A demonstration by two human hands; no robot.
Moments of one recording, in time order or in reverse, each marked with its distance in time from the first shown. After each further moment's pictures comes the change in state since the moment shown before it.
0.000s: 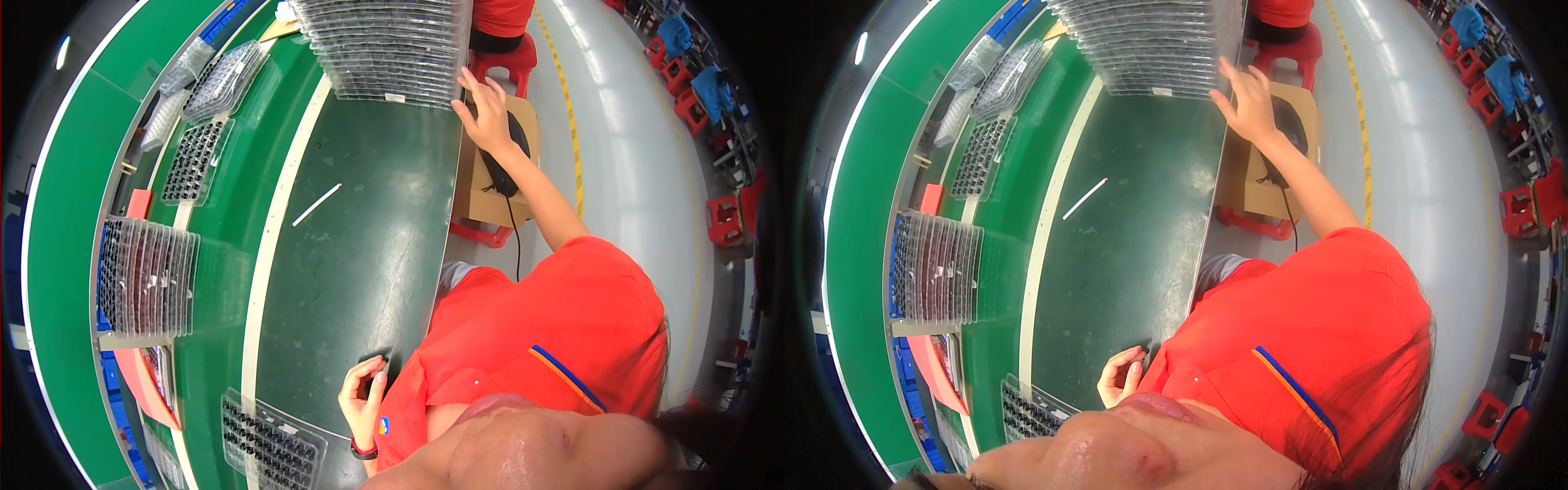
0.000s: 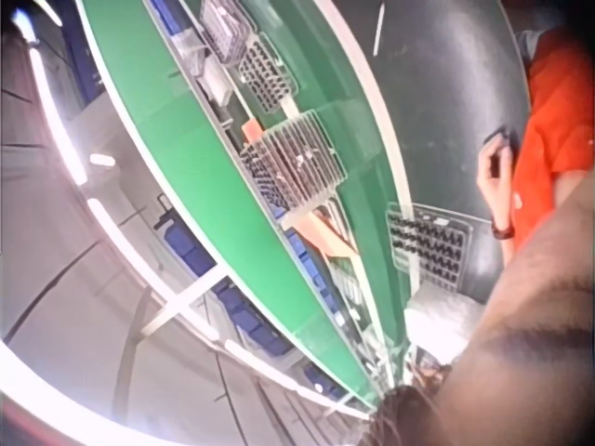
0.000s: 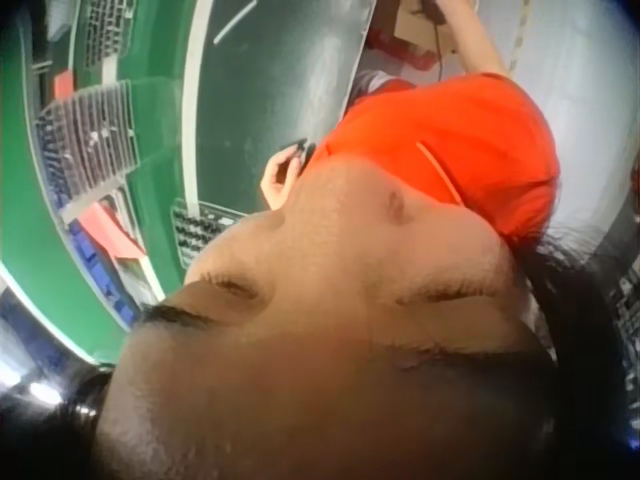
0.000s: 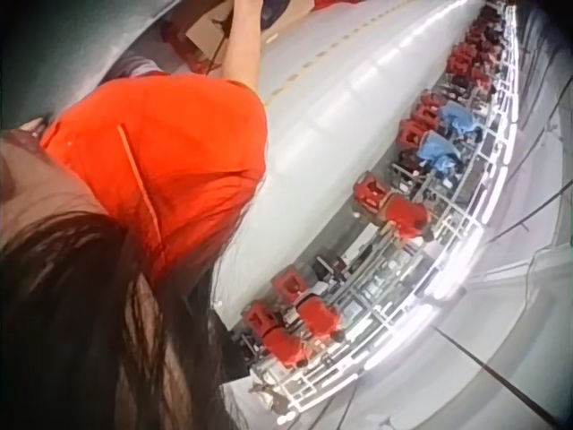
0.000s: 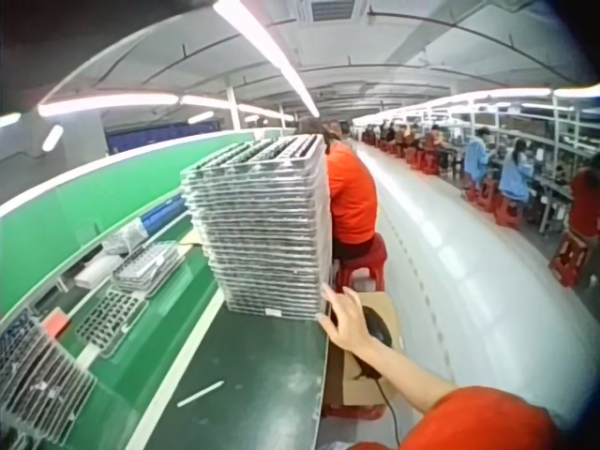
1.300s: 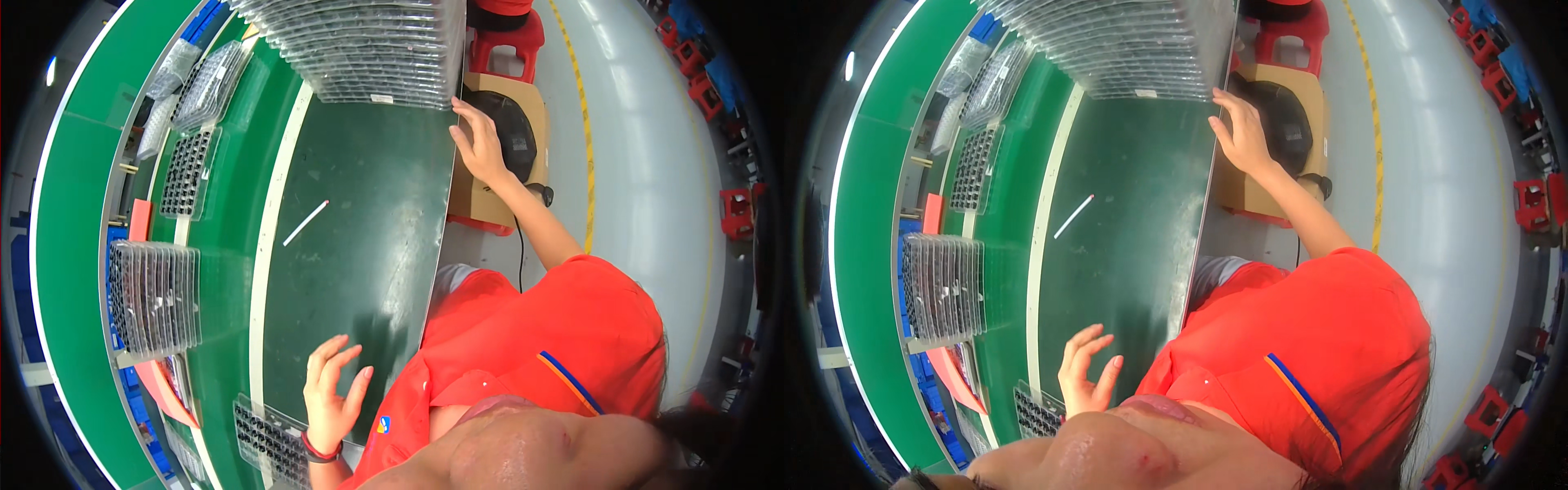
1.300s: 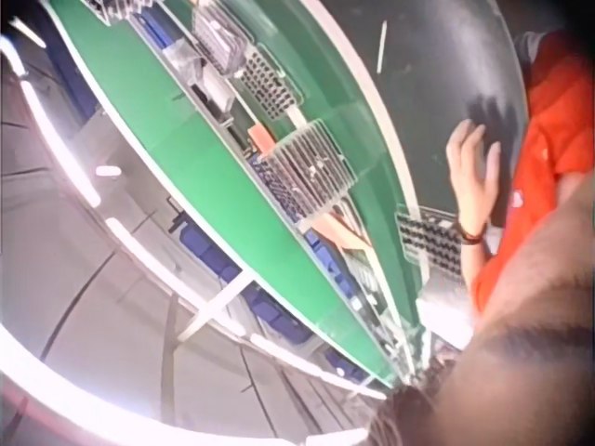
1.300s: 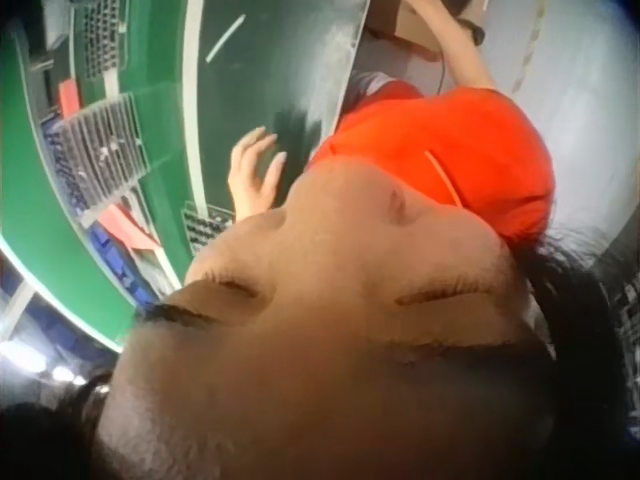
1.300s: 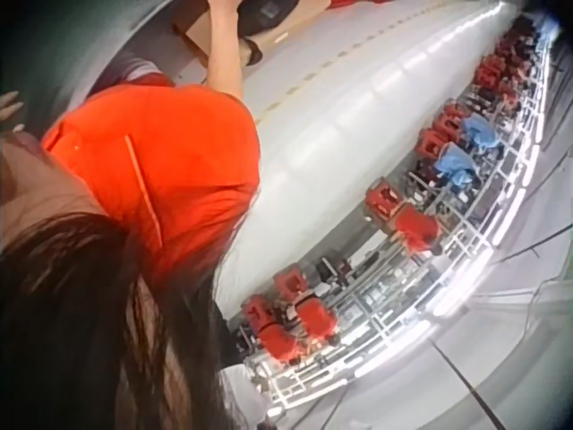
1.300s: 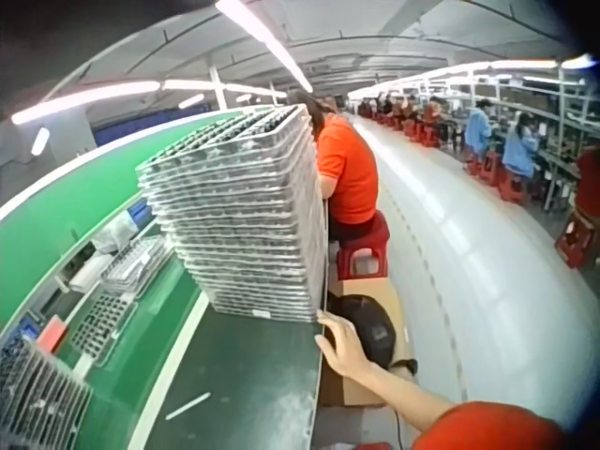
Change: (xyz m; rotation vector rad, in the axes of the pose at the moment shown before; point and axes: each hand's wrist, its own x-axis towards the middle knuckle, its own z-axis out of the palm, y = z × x) left_hand 0.070 0.114 0.028 0.894 -0.279 0.344; right_hand -0.058 0.012 0.015 0.213 -0.134 0.227
